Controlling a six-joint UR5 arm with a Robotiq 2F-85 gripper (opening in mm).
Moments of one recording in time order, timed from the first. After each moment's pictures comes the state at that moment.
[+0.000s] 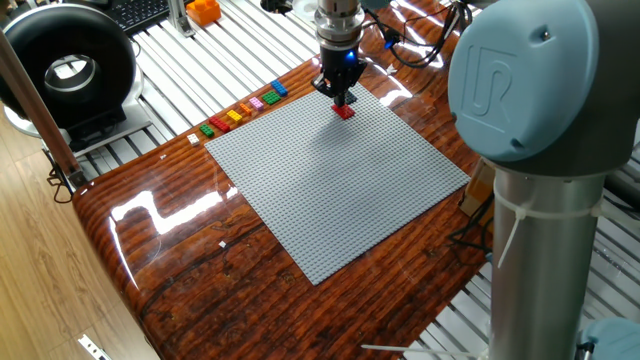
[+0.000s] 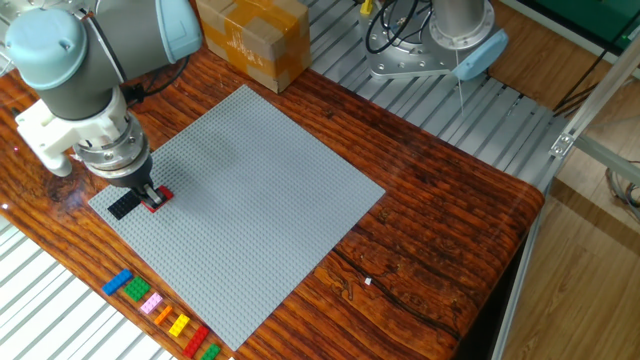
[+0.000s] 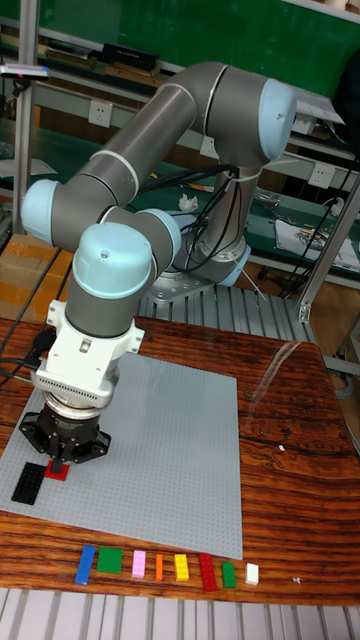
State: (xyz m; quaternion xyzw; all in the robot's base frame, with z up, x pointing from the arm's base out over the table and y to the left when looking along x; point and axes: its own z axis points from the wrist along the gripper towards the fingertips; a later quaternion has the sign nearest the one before) arm 0.653 -0.130 0.011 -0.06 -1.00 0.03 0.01
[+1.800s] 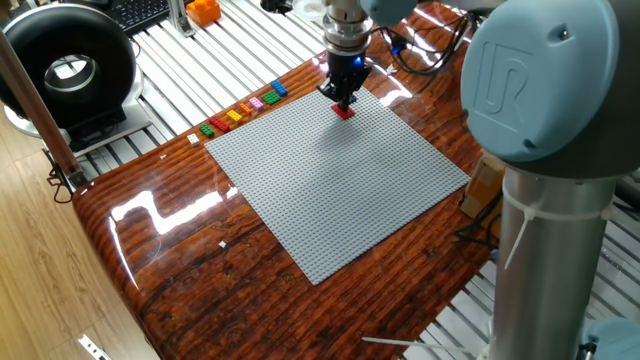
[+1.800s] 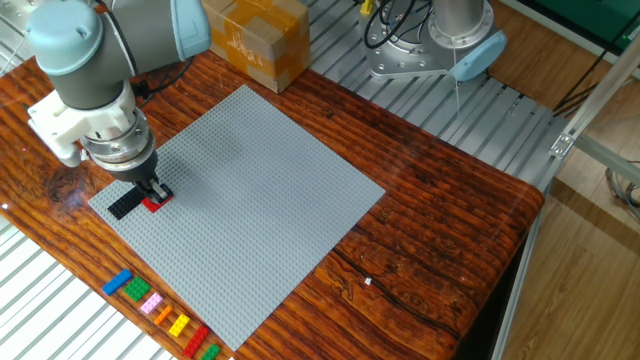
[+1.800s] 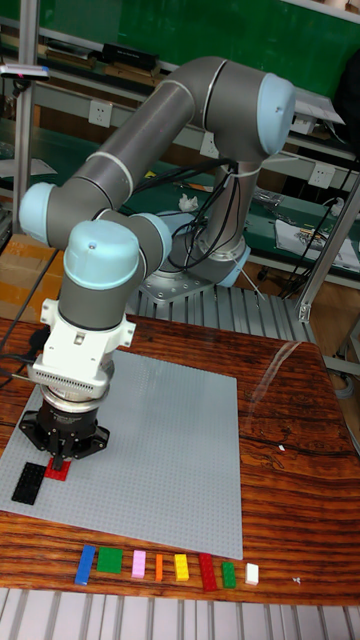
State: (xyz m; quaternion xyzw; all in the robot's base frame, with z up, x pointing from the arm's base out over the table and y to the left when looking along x) arm 0.653 -0.132 0.001 -0.04 -1.00 0.02 -0.02
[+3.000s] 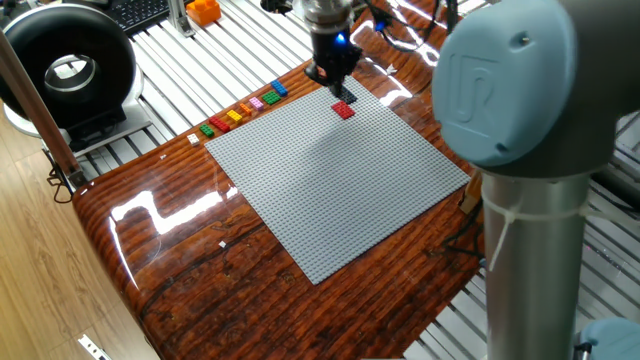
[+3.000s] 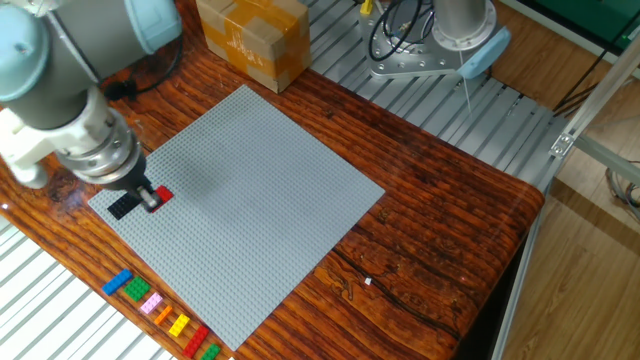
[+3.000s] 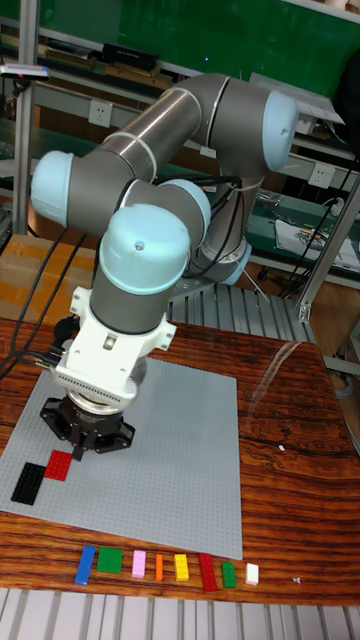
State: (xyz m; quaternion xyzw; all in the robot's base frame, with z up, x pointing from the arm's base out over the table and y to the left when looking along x) arm 0.668 -0.102 0.064 -0.09 -0.99 0.04 0.05
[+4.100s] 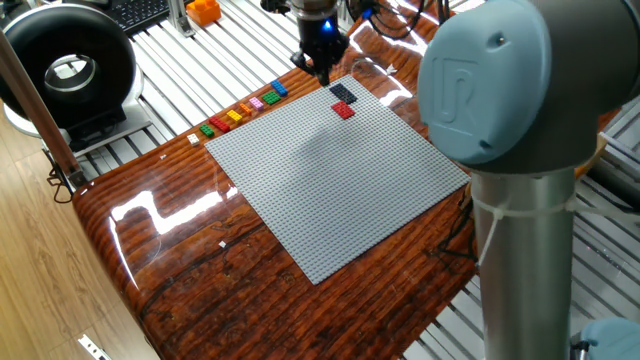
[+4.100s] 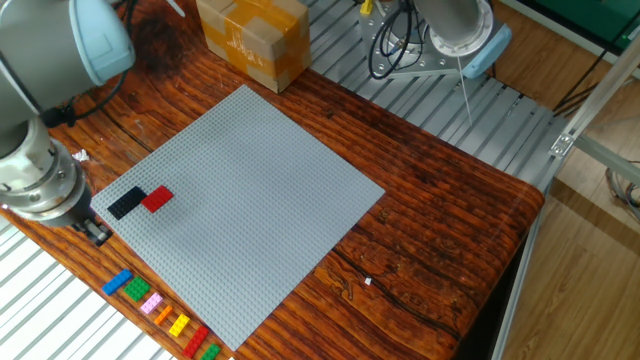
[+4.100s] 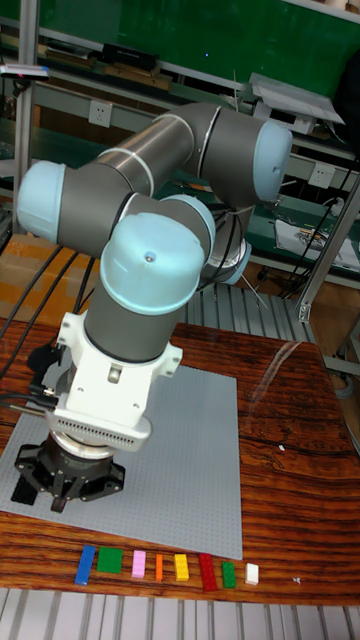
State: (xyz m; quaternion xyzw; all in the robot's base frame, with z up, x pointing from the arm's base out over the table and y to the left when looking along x) arm 0.757 -0.114 0.075 -0.01 -1.00 0.06 0.01
